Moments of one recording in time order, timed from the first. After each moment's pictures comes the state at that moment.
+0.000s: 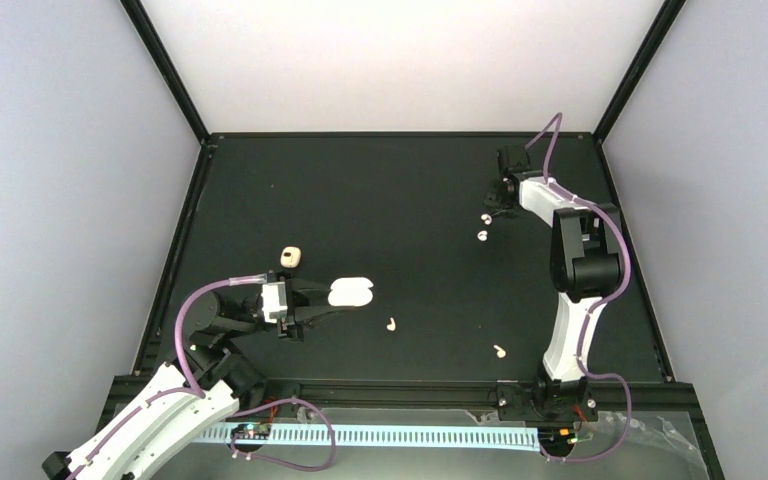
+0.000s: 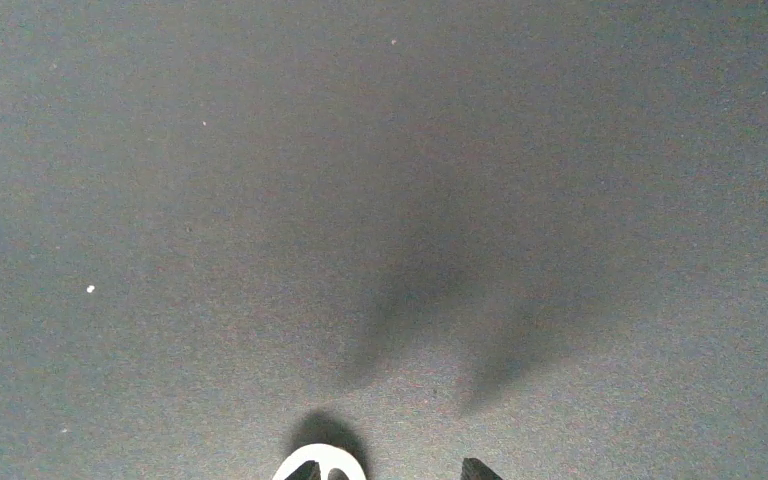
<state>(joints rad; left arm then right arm) -0.69 0.39 0.47 0.24 0.71 -0.06 0.14 2.00 1.40 -0.46 0.11 0.49</state>
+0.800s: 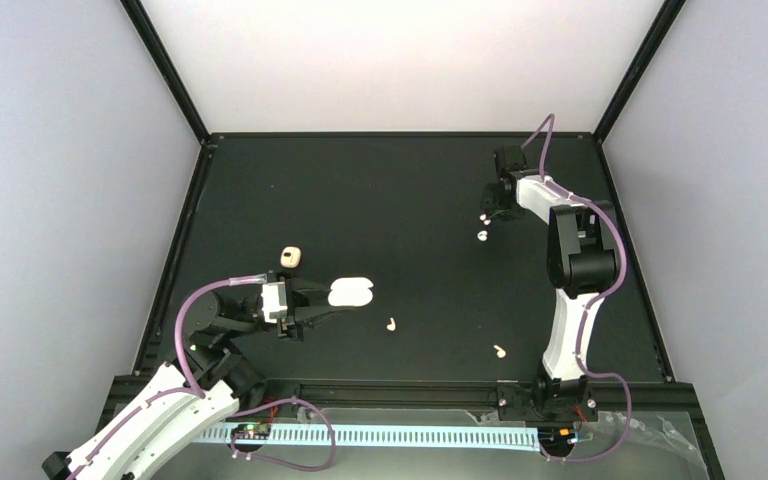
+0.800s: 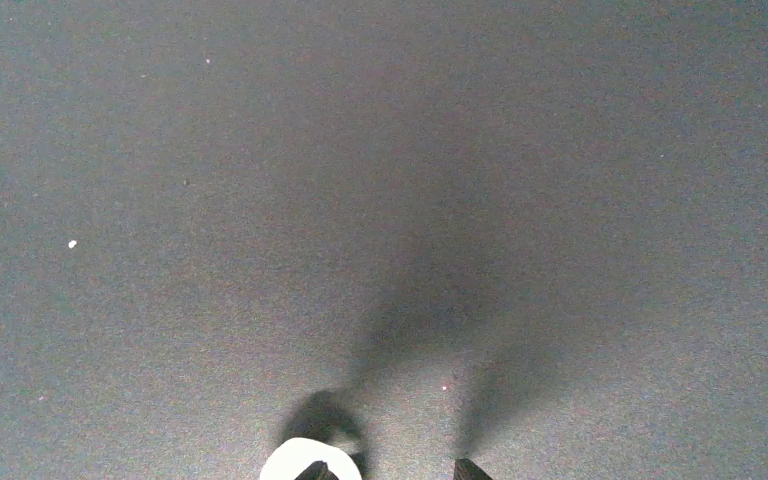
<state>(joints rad) -0.69 0.39 0.47 0.24 0.71 -0.06 0.15 2.05 1.44 -0.52 0.08 0.44</state>
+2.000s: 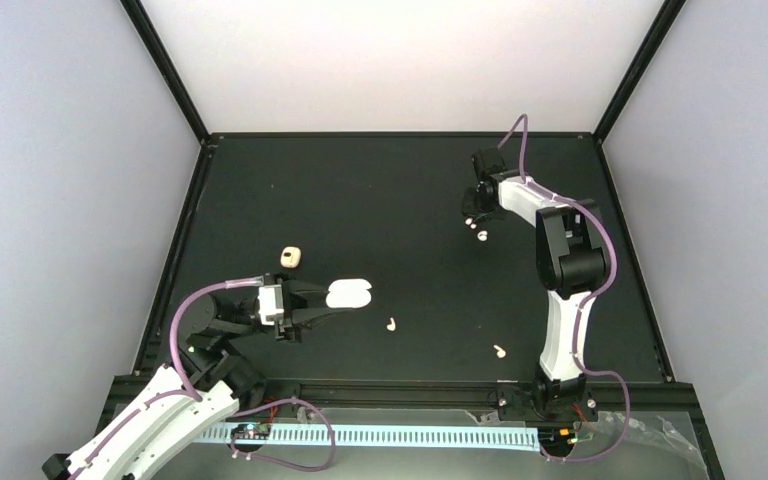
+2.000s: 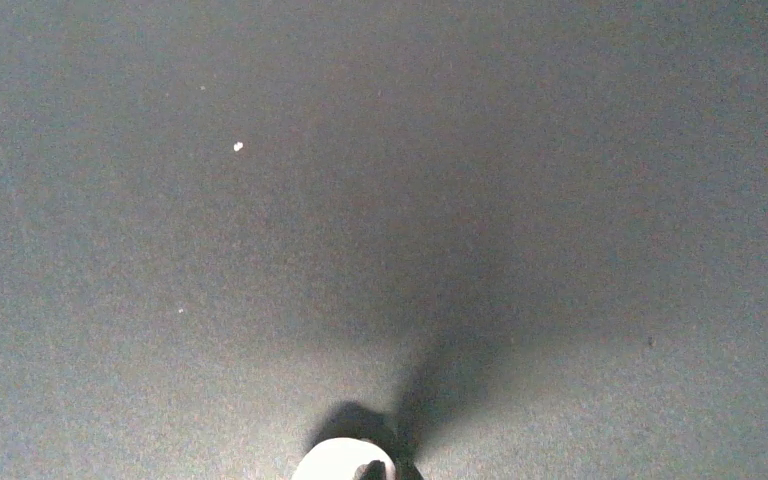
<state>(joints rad) -0.69 0.37 0.47 0.24 0.72 -0.06 0.25 2.07 1.47 -0.55 0.06 0.41</state>
